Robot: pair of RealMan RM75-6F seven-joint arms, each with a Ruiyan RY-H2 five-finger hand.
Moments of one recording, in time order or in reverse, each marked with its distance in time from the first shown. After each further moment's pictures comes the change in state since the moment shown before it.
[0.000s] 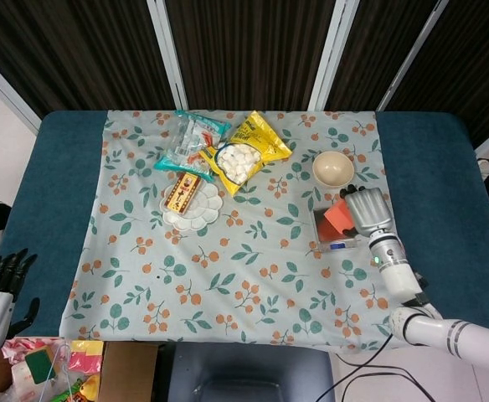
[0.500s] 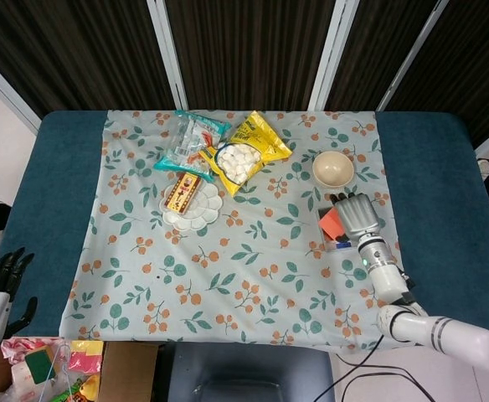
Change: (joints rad) left arm 0.000 0.005 -0.002 -0.002 0.002 0.000 -0.009; right arm 0.033 -0.036 -0.037 0.021 0.057 -0.025 -0.029
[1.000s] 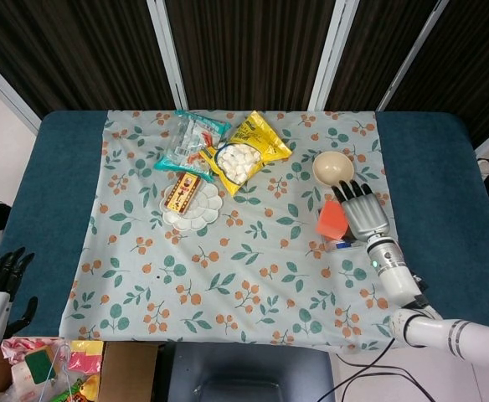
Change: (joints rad) left arm 0.001 0.000 -0.002 -0.001 0.001 0.005 -0.001; right arm -0.015 0.111 -0.026 -0.121 -0.021 0.052 0.055
